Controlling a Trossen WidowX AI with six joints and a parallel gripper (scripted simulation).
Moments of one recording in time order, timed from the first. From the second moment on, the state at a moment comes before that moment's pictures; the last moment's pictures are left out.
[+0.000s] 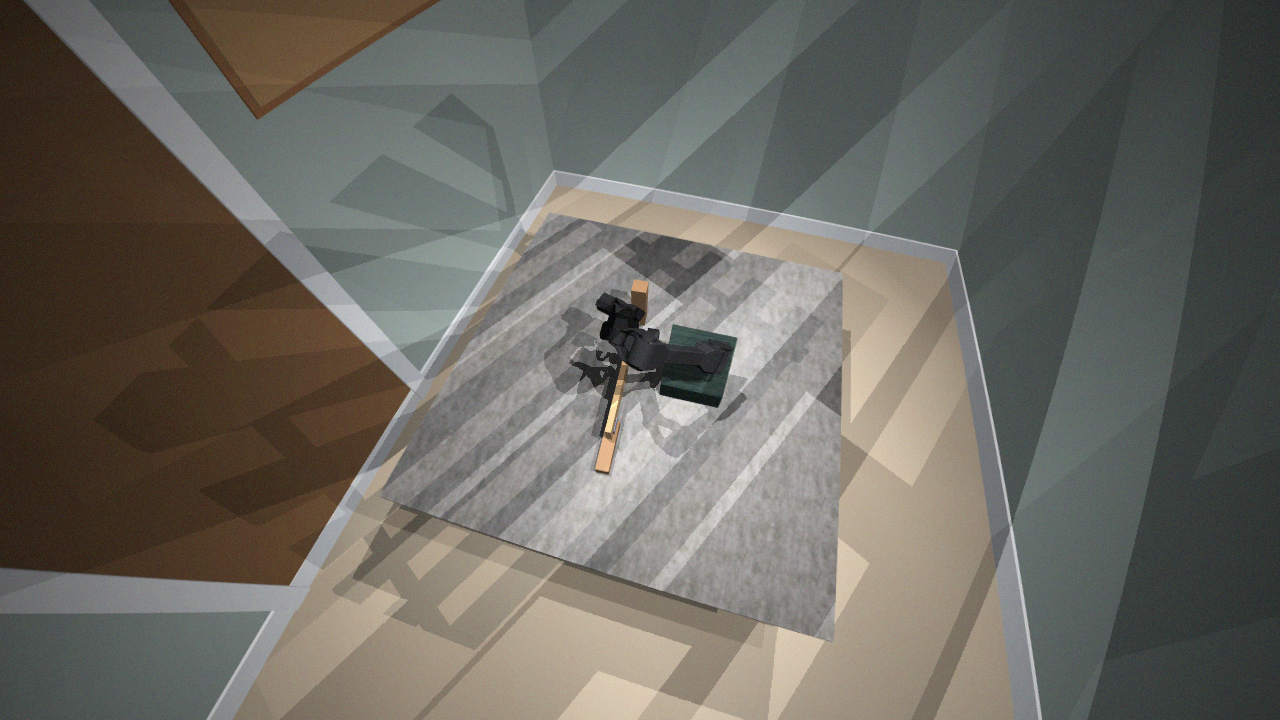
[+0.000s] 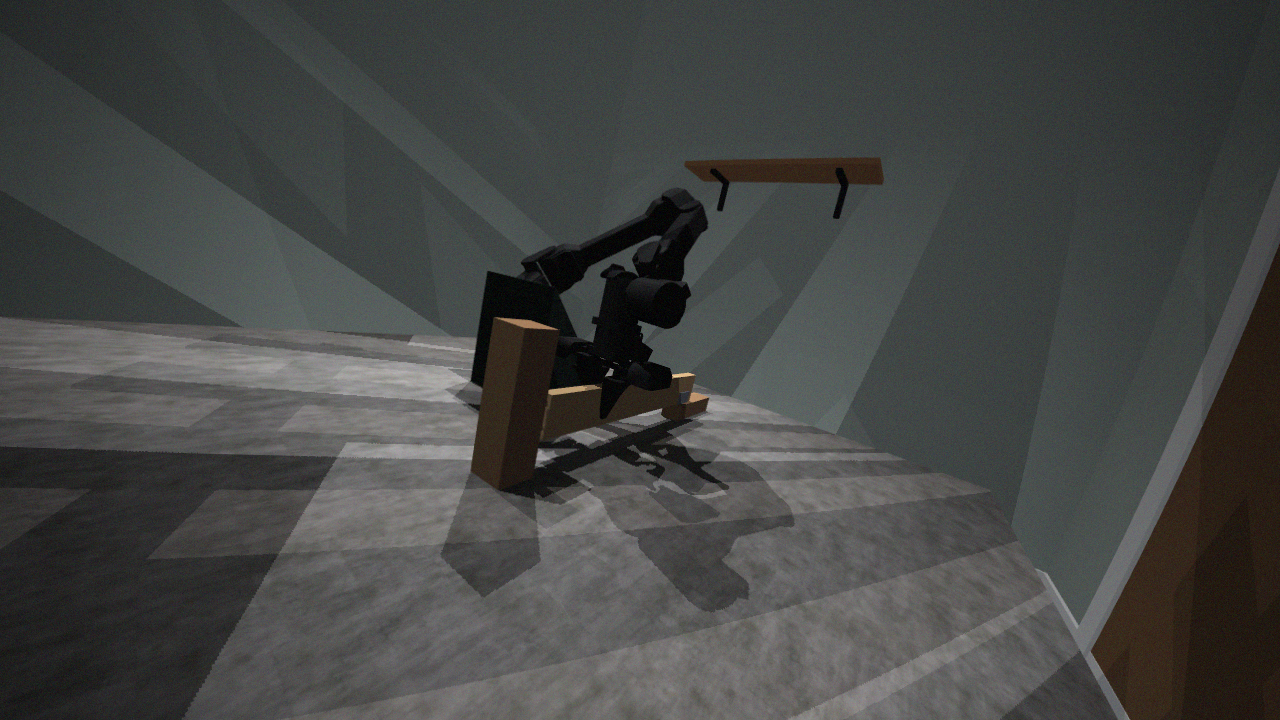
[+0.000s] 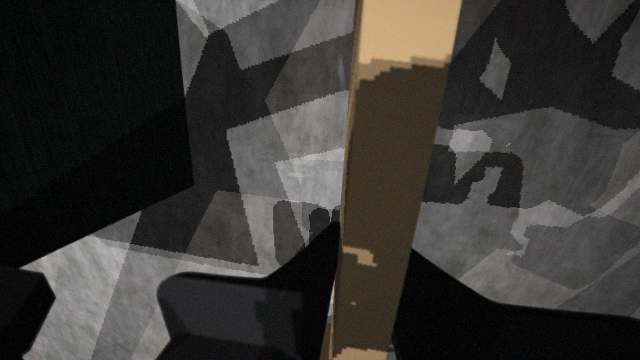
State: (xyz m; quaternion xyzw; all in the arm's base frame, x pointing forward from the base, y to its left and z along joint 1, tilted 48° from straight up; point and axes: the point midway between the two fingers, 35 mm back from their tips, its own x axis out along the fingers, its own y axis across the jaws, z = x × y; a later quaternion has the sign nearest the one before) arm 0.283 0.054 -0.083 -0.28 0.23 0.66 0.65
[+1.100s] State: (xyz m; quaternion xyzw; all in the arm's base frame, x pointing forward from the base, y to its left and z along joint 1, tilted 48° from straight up) arm 0.283 0.047 -0.090 -0.28 0.23 0.66 0.65
